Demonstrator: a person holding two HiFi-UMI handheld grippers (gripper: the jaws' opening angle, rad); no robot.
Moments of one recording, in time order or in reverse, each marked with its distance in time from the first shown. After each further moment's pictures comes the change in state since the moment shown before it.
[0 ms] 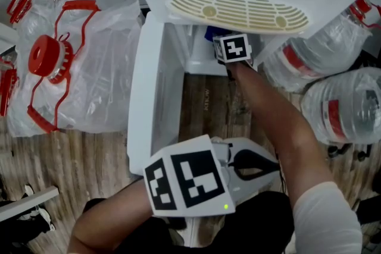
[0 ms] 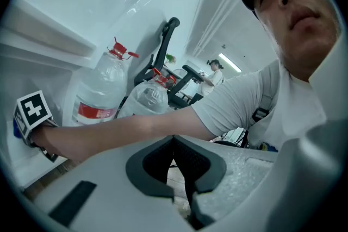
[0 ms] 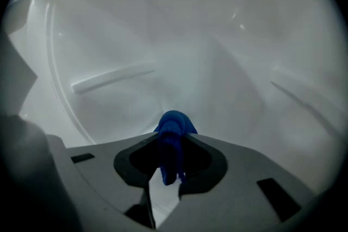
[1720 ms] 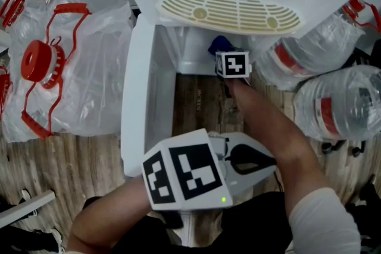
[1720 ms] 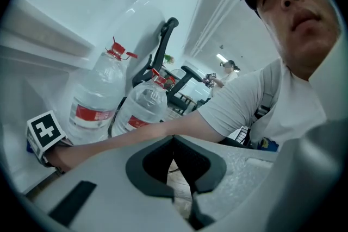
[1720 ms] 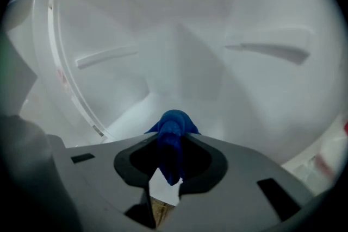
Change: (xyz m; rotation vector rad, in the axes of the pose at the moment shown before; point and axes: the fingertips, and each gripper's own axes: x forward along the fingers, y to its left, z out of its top) left arm 0.004 0.005 0.006 0.013 0.000 -0.026; right arm -0.036 -0.027 -0.066 0.125 0.101 -0.143
